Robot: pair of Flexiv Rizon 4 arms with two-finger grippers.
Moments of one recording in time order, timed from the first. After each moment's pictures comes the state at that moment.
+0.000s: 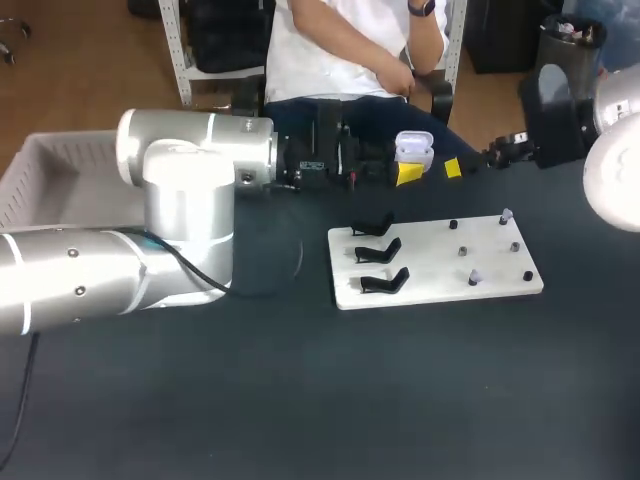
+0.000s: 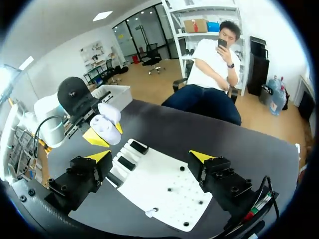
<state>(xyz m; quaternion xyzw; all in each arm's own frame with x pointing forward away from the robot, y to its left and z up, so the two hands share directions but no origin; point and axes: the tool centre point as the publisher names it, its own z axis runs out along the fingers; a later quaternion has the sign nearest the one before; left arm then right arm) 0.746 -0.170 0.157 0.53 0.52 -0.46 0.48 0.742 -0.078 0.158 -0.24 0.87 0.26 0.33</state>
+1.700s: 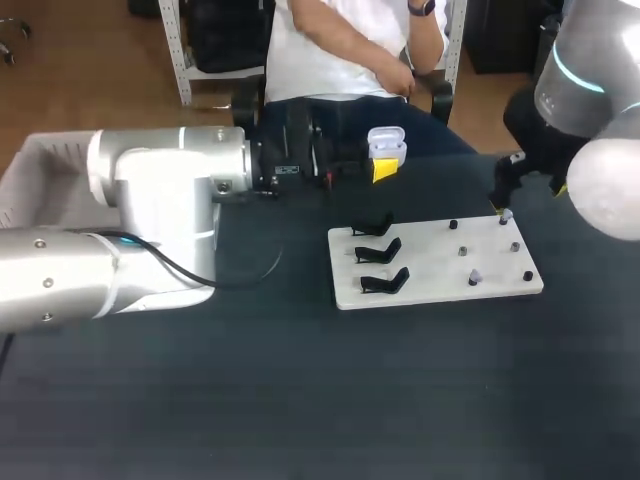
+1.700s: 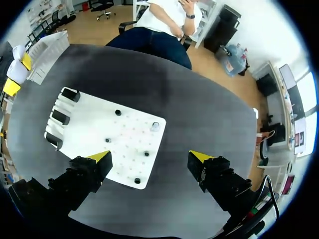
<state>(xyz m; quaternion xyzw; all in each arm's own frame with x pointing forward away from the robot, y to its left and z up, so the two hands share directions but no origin) 0.754 -0.139 0.160 0.49 0.54 -0.45 0.51 0.731 -0.168 0.095 -0.19 0.97 -0.02 0.14</state>
